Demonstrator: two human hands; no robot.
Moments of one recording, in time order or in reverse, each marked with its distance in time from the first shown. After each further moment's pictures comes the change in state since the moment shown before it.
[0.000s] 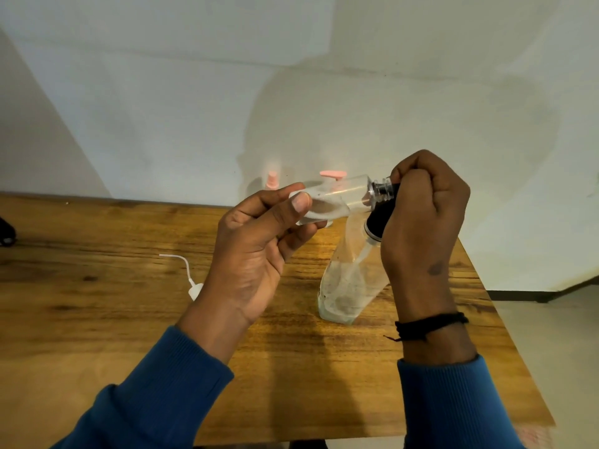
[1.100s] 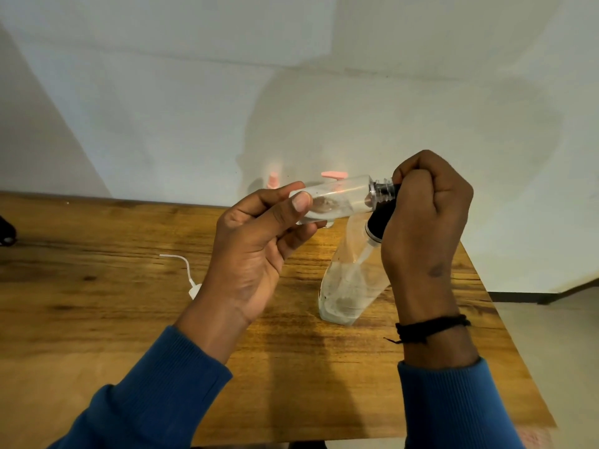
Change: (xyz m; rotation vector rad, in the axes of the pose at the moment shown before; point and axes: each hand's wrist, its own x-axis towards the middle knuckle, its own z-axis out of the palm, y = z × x) left_hand 0.001 0.001 0.000 0.006 0.015 0.010; right_hand 0.001 0.006 0.000 -0.060 0.014 -0.042
